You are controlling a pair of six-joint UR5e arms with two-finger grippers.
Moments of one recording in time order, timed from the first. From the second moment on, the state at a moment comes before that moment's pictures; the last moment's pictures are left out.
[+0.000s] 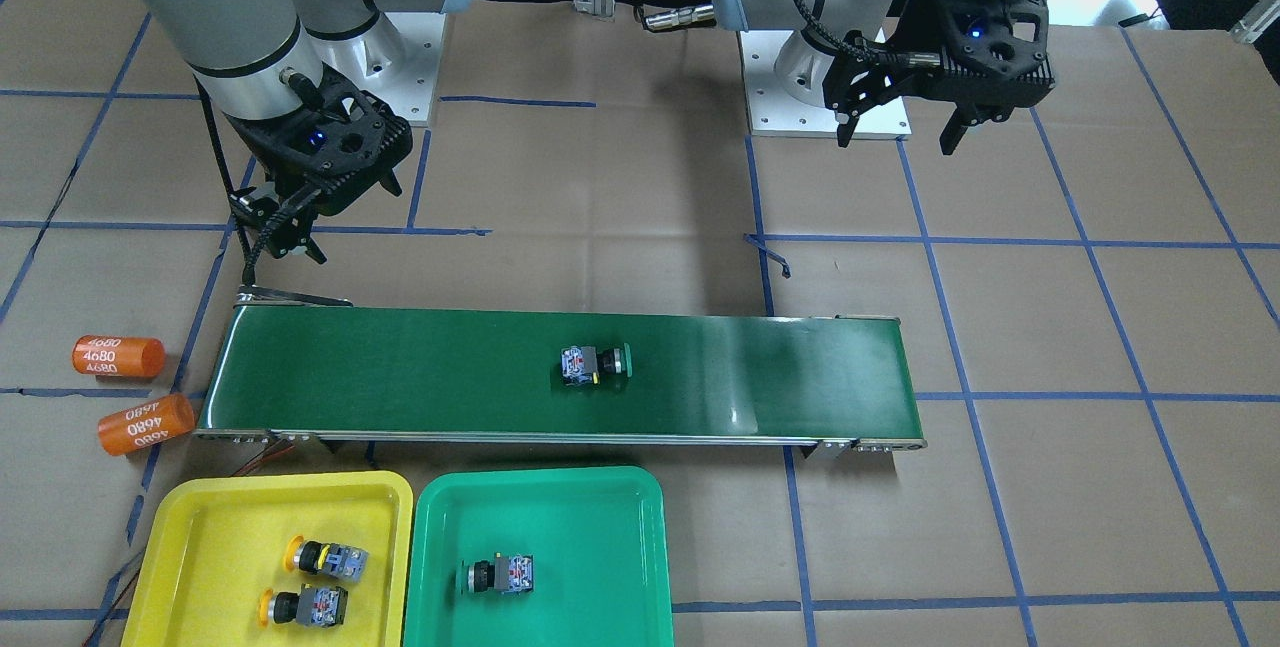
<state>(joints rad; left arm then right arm) -1.51 -1.44 -1.66 -1.58 1.58 0.14 1.61 -1.54 1.69 -1.72 -1.52 -0.90</state>
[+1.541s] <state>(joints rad) -1.51 -1.43 -1.66 -1.58 1.58 0.14 1.66 -1.31 1.88 -2.23 -1.52 -1.30</state>
